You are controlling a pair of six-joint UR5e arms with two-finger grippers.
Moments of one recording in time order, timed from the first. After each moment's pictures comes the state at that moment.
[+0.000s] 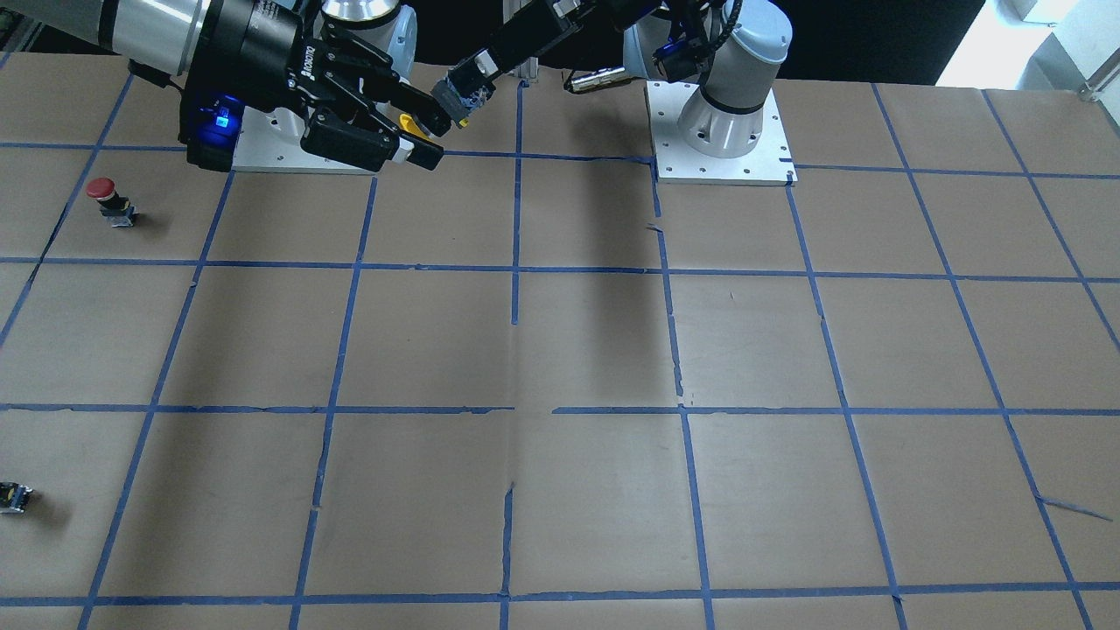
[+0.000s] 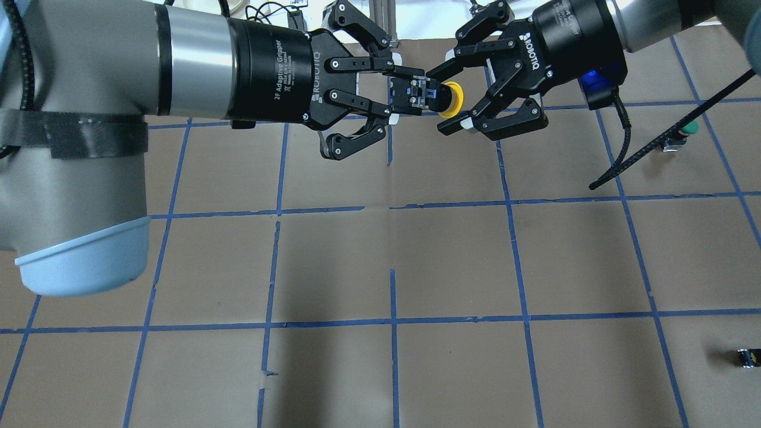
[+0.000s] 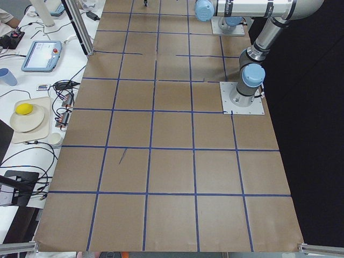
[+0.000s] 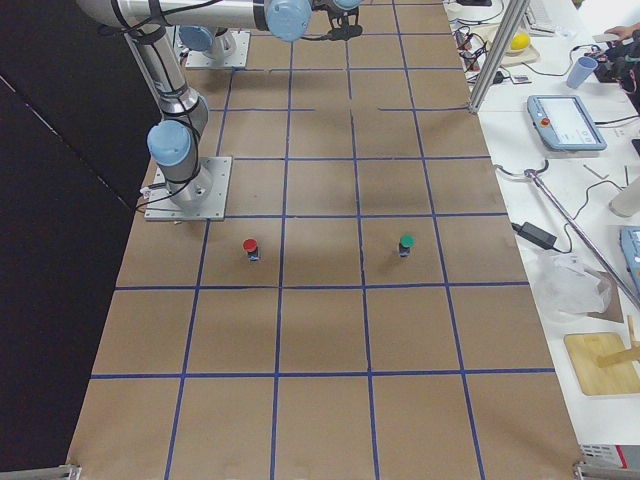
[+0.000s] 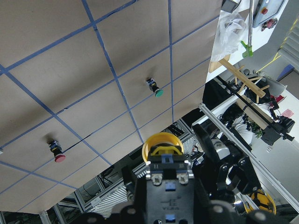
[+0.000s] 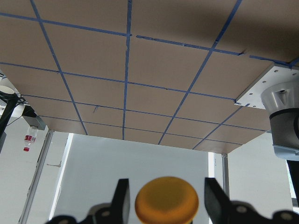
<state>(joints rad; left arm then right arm) -1.71 -1.41 -1.83 -0.83 0.69 -1.61 1.46 -1.62 1.60 -1.31 -0.61 1.14</state>
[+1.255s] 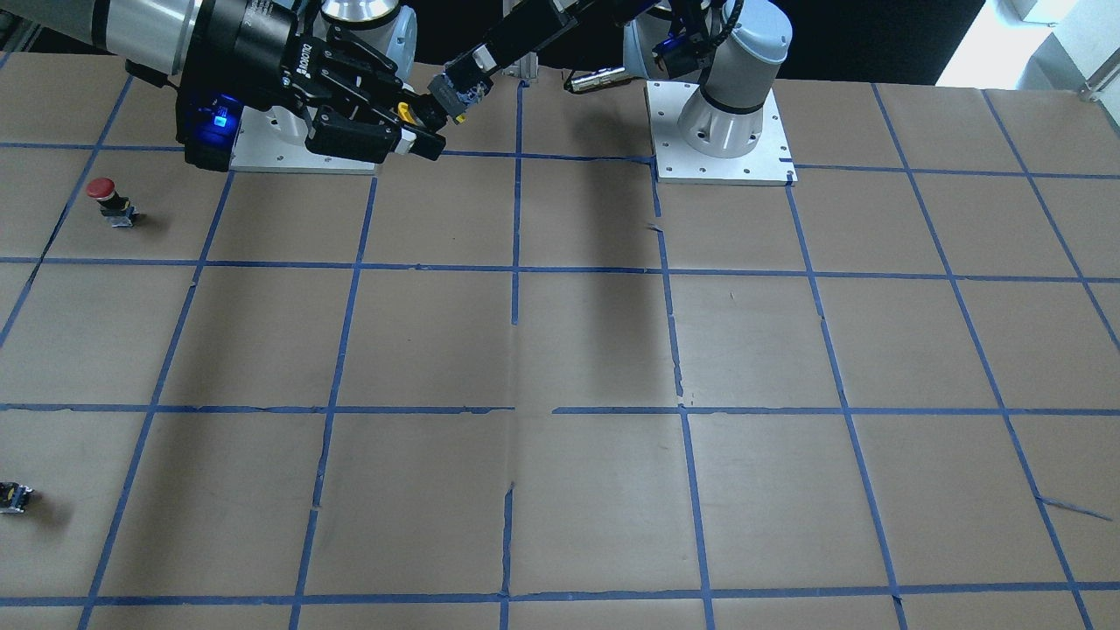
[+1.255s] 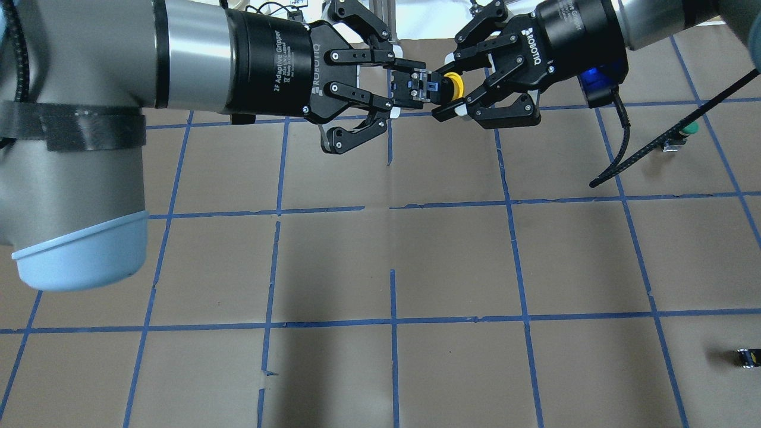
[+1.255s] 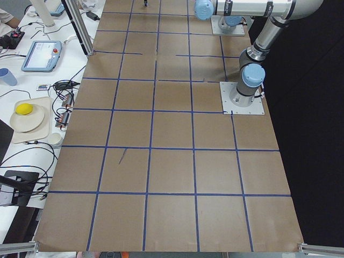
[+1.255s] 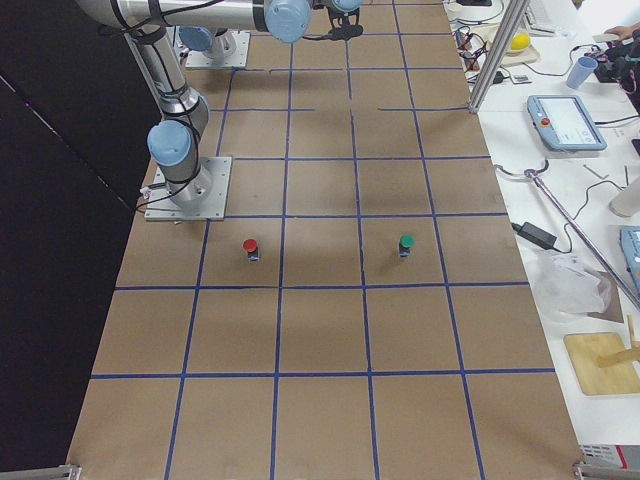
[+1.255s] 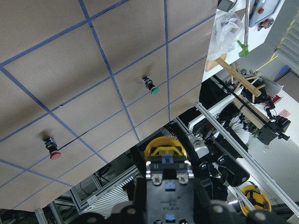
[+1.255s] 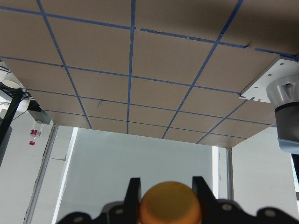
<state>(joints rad) -1.71 -1.42 -1.82 -0.84 0.69 -1.62 1.46 -1.62 1.60 -1.31 -0.58 1.14</state>
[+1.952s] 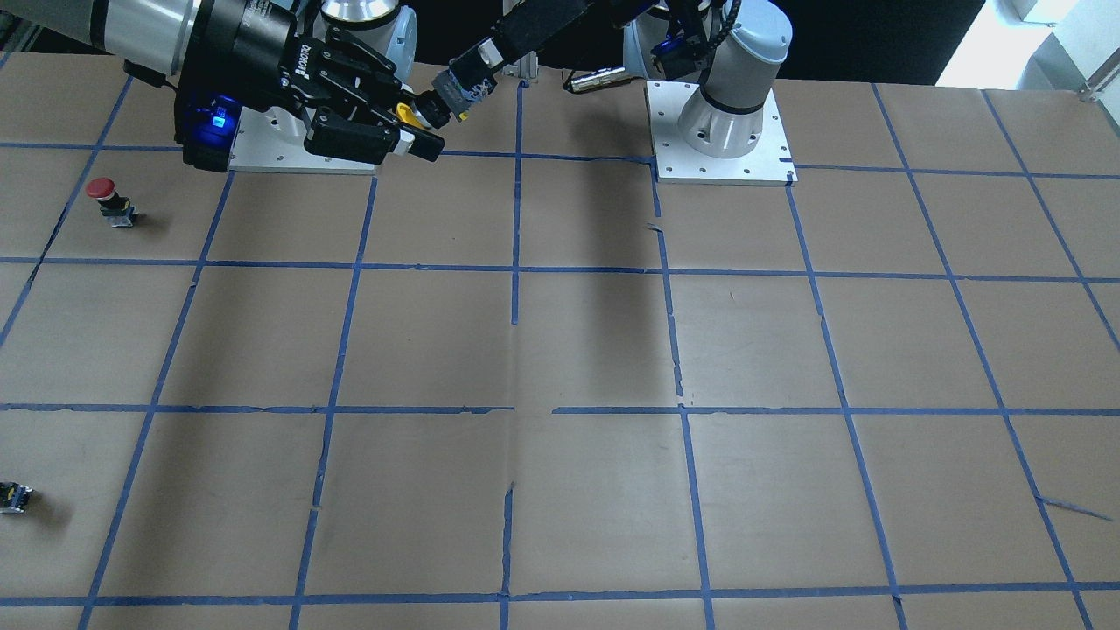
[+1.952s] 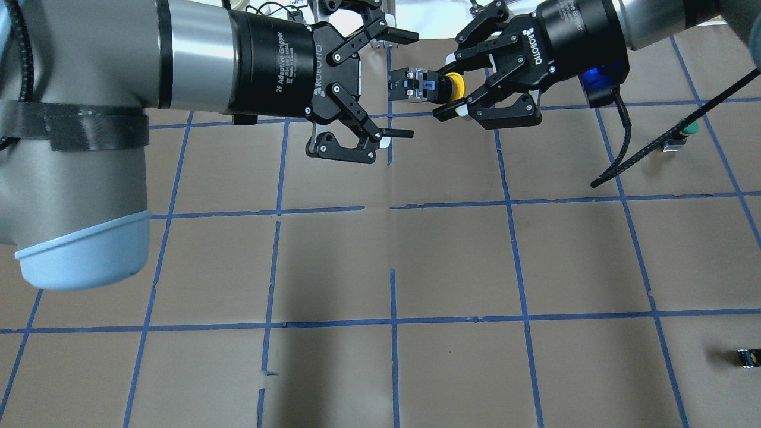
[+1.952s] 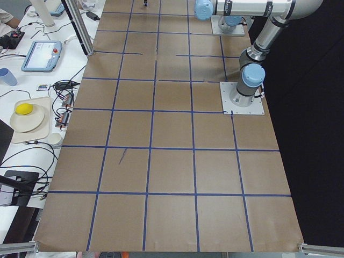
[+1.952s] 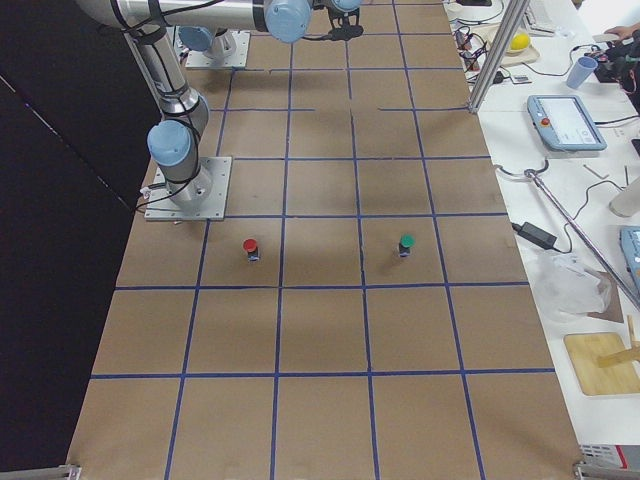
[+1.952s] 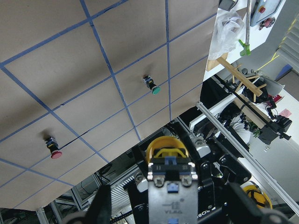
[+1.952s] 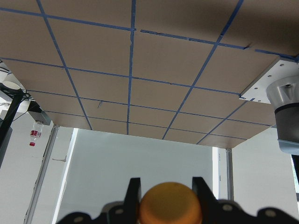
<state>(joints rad) -1.71 -1.42 -1.82 -0.84 0.69 -1.62 1.45 -1.62 1.60 -1.31 -0.58 1.14</state>
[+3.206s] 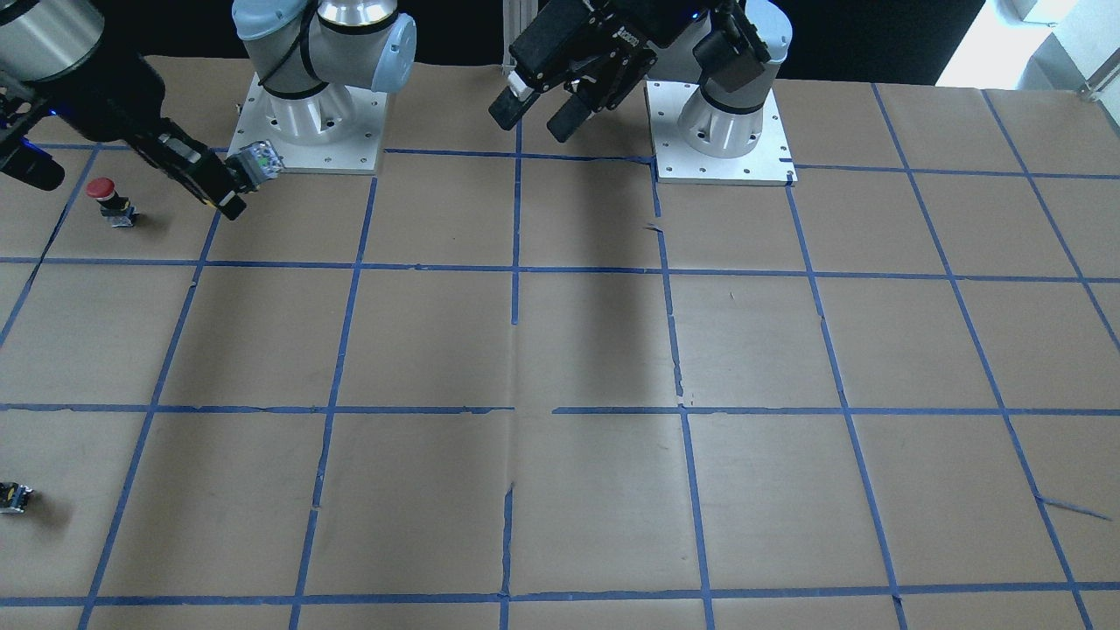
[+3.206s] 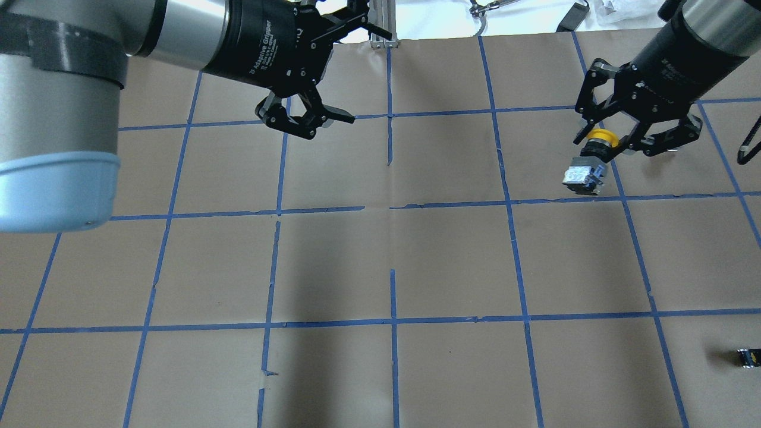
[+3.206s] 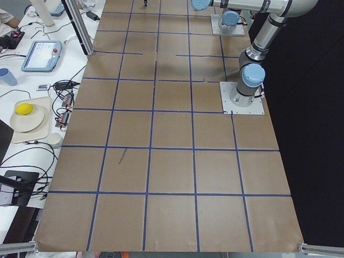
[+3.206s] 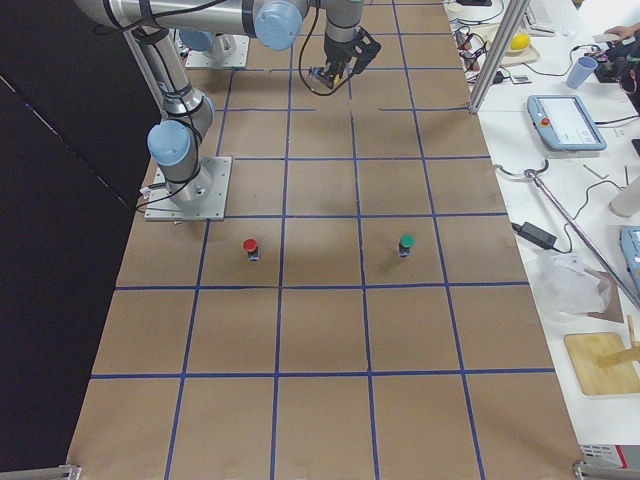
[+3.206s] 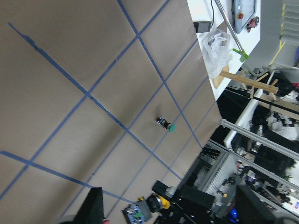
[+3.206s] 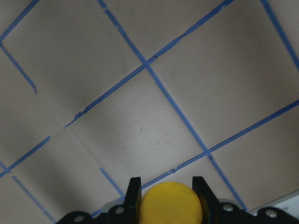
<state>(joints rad) -1.70 -1.46 -1.66 -1.16 0.99 -0.94 1.36 -1.64 1.61 -1.48 -1.43 0.38</state>
